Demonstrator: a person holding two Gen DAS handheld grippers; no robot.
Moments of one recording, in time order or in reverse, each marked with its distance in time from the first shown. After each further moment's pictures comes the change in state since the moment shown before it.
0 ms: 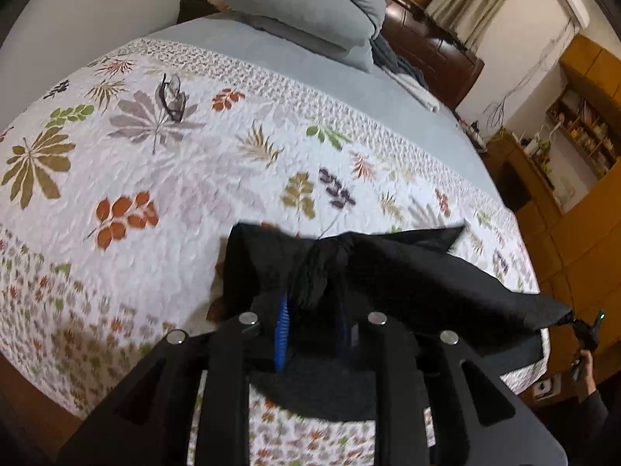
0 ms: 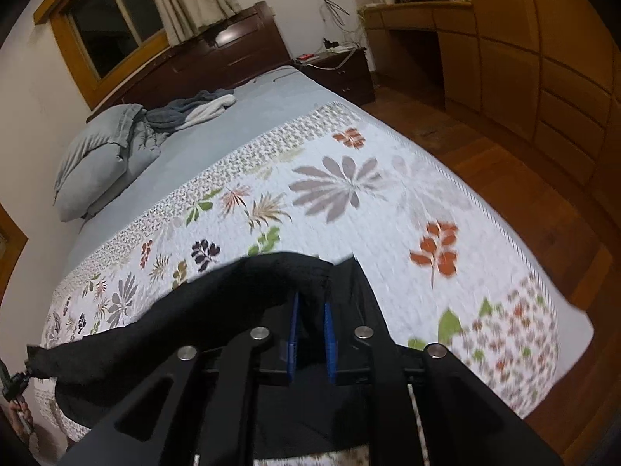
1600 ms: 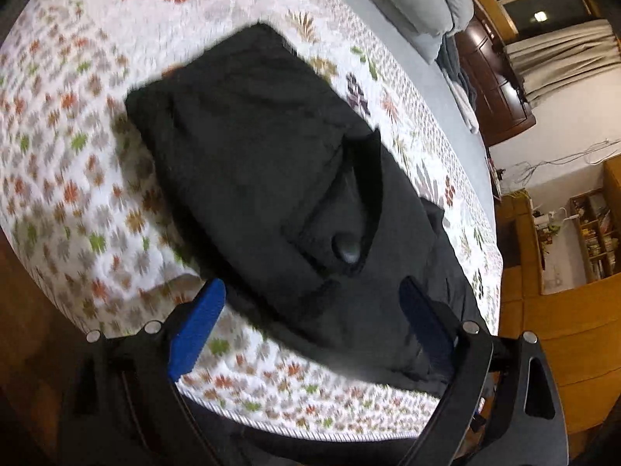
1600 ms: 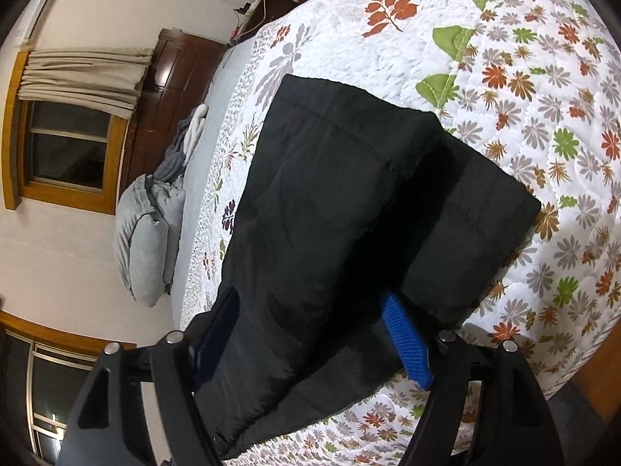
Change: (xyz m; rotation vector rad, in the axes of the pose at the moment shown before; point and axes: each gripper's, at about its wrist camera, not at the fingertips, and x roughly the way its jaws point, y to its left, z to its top) left arm 0.053 -0.044 -0.116 -0.461 0.078 -0.033; right arm 0.072 -0.046 -0.122 0.620 0.179 0.331
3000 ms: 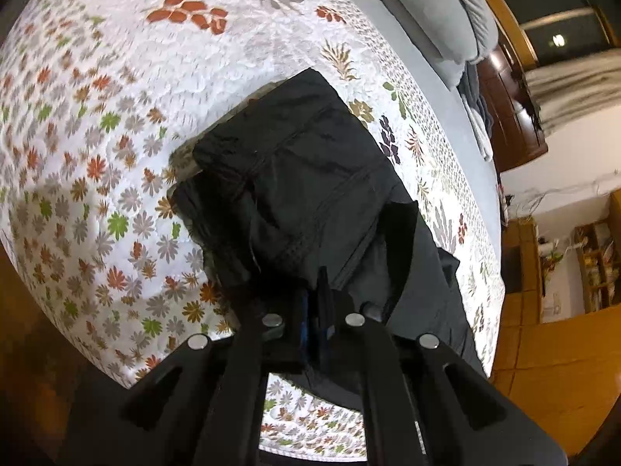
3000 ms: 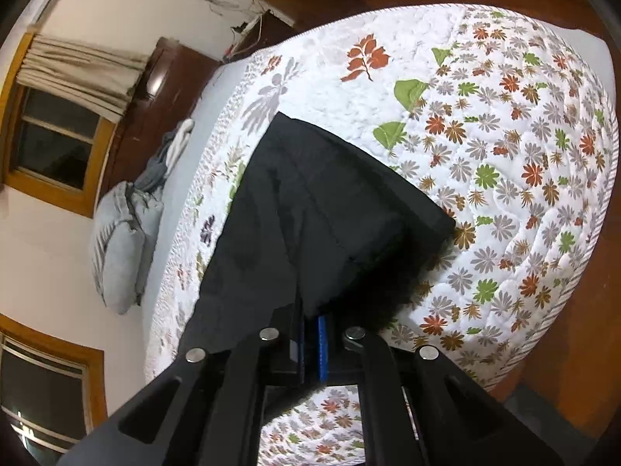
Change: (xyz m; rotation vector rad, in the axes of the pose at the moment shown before) left arm -0.019 0.039 0.053 -0.071 -0.005 0.023; right arm -0.040 -0.007 -0.008 -0.052 -0.090 -0.115
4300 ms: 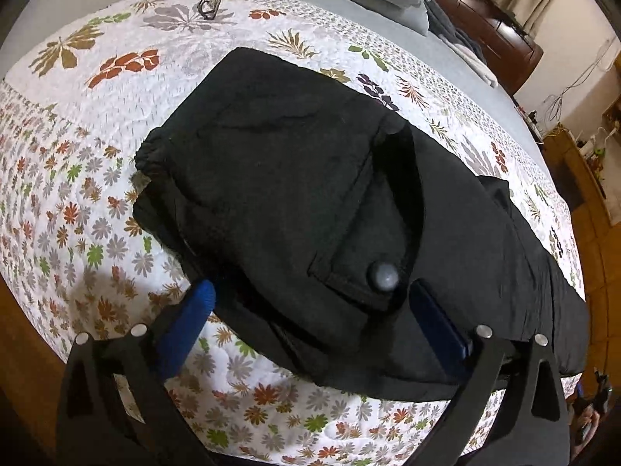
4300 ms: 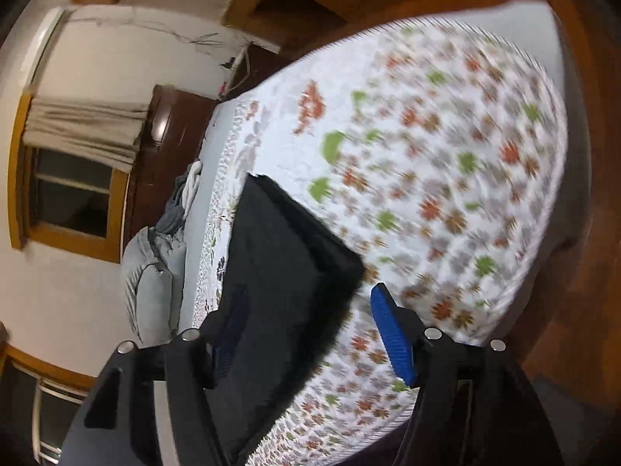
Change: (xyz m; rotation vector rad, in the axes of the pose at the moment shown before) left arm 0.044 -0.034 -0.031 0.384 -0.056 0.211; right arm -0.037 -0.066 0.018 0.158 -0.080 0.133
